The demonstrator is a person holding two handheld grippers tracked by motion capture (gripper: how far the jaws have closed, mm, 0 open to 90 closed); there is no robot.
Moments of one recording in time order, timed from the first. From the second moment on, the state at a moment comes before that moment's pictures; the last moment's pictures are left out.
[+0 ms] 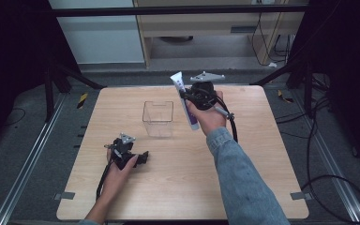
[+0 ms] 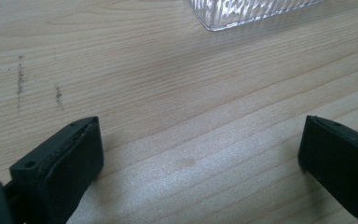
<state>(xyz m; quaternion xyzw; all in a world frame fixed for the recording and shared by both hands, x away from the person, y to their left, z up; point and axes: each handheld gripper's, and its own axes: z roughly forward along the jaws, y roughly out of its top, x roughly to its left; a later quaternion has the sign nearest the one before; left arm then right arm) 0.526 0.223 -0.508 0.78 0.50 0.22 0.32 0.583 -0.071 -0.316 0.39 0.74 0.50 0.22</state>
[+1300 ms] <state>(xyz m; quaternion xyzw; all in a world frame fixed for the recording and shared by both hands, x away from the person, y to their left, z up) 0.526 0.223 -0.508 0.78 0.50 0.22 0.32 0.632 0.018 -0.297 0.37 0.72 0.54 0.25</state>
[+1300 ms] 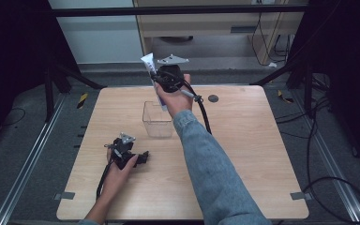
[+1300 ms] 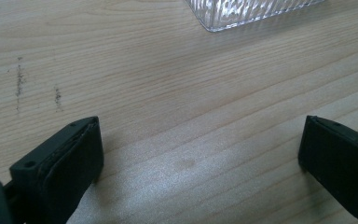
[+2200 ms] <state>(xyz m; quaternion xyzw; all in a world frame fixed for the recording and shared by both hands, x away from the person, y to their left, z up) 0.527 0.223 -0.508 0.78 0.49 0.21 0.32 0.635 0.035 -0.333 0.37 0.70 0.55 0.26</state>
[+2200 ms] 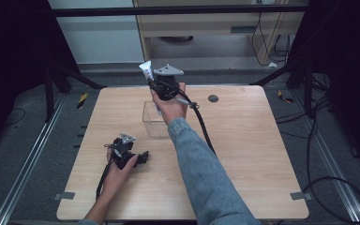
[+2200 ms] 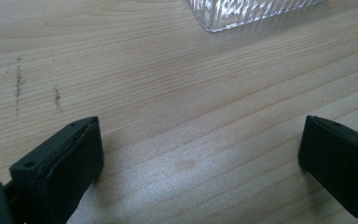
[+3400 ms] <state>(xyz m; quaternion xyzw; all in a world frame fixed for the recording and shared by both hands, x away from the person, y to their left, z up) 0.527 0.224 -0.508 0.78 0.49 0.21 0.32 0.638 0.039 -0.364 0.37 0.72 0.54 0.26</state>
